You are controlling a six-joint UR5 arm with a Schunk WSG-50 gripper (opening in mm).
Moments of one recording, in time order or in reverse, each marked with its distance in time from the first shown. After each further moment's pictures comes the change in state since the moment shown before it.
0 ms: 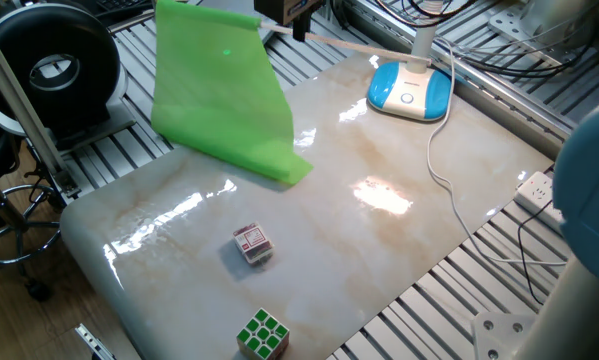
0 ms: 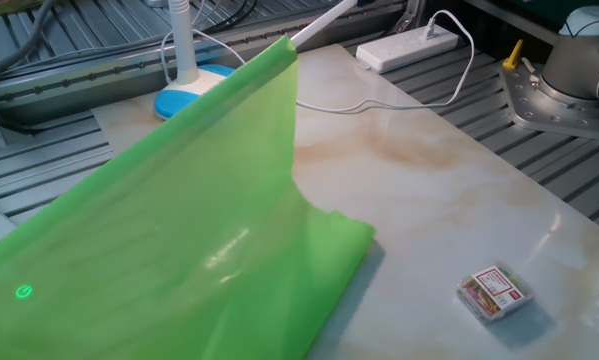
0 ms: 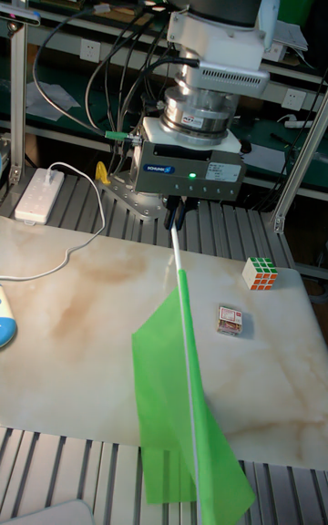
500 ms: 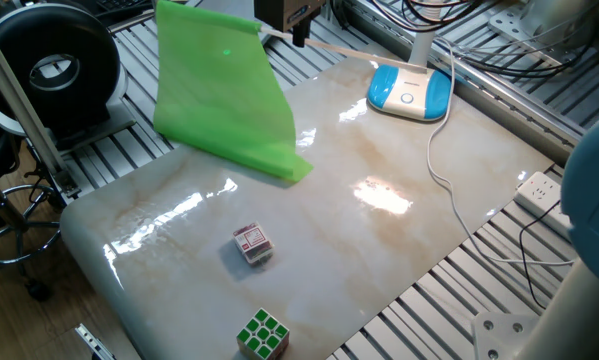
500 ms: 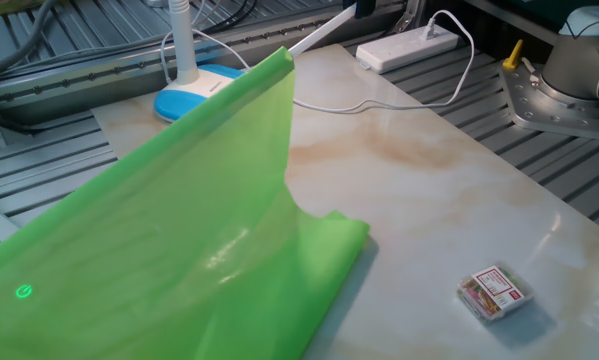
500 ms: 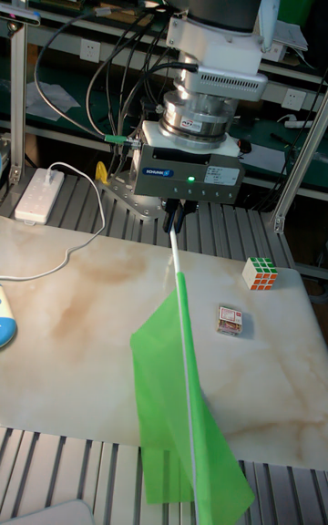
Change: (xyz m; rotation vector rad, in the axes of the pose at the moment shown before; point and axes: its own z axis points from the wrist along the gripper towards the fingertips) arm 0.000 -0.001 0.006 0.003 -0.007 0.002
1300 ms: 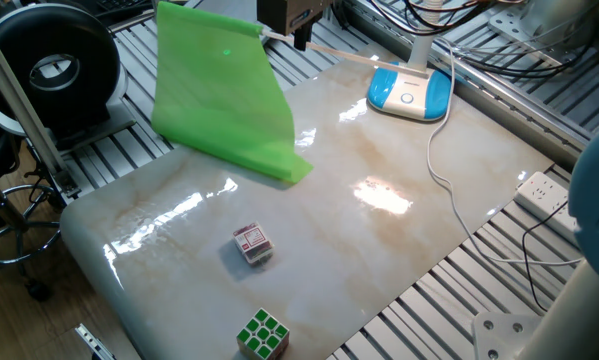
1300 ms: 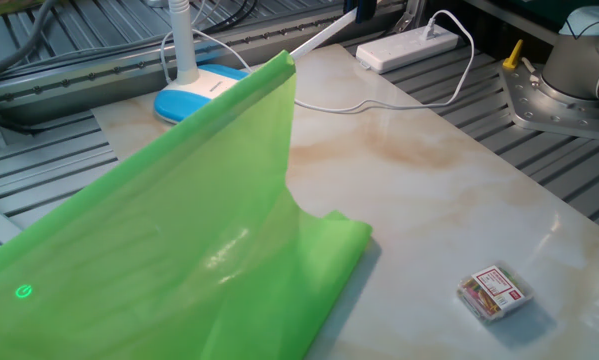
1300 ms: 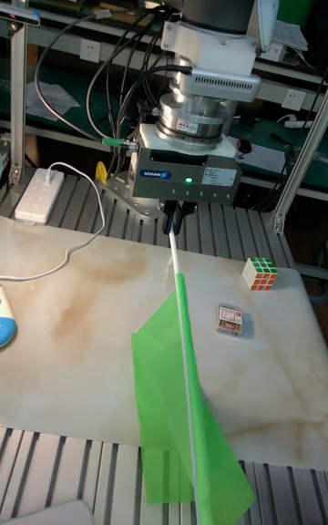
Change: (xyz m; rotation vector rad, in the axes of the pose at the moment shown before) arm 0.002 0.000 0.004 -0.016 -0.011 0.001
